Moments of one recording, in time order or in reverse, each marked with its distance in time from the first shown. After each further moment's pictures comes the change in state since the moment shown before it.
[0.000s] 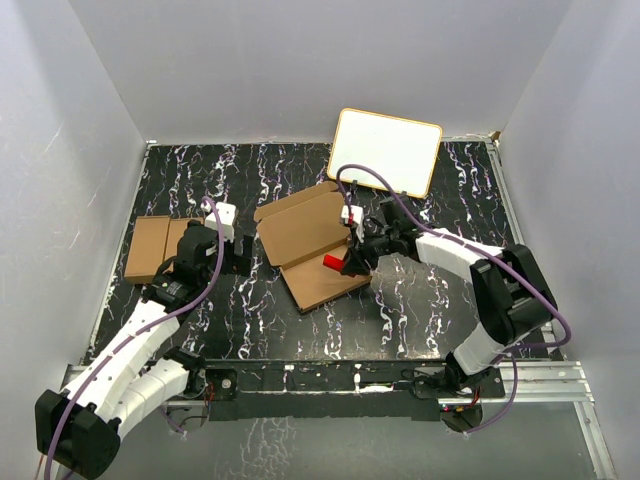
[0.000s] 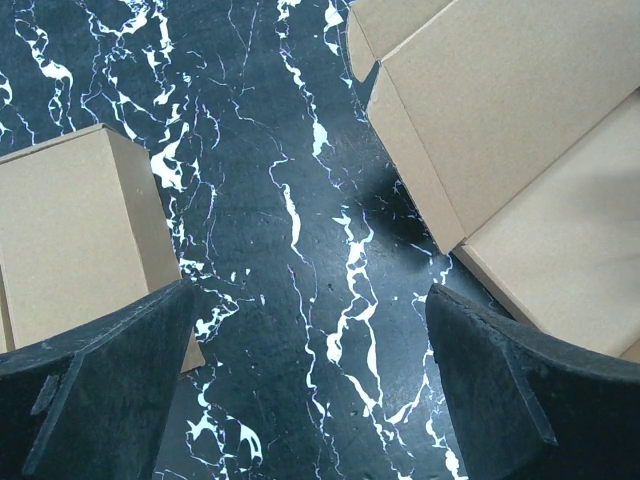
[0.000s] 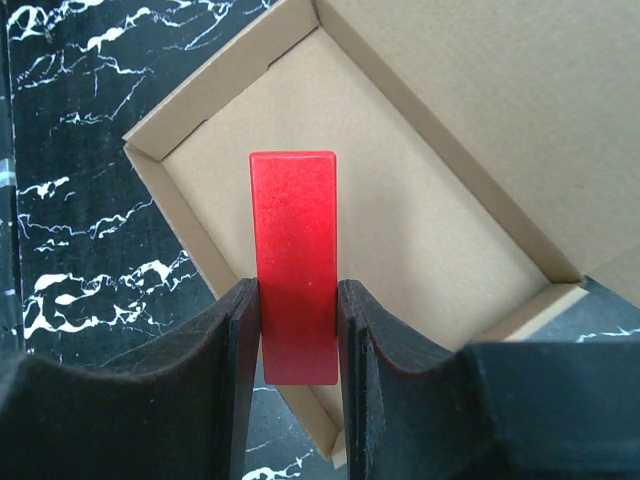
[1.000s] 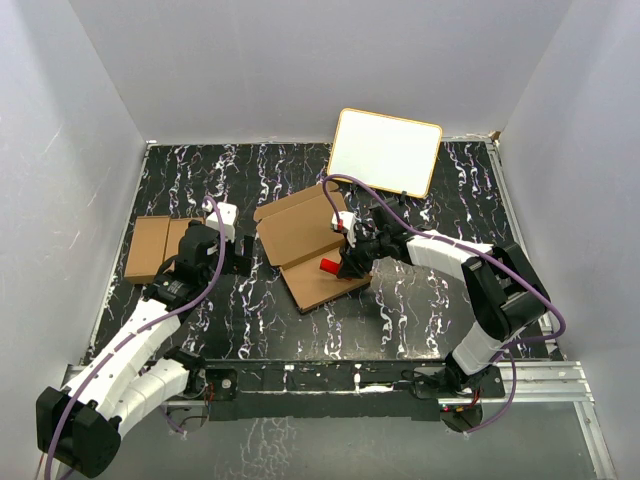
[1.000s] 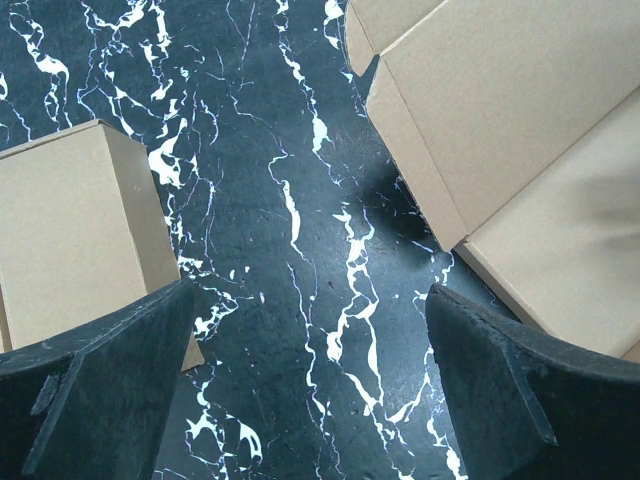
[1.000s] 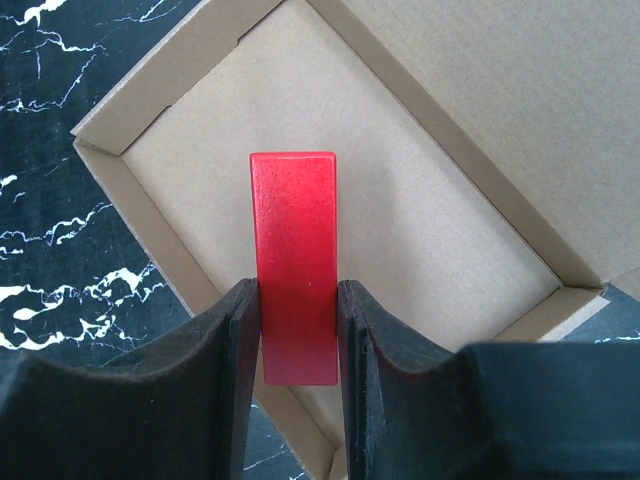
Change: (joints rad) left arm 0.000 0.014 0.000 0.000 0.000 0.000; right arm 0.077 0.050 0.001 0.023 0.132 0.017
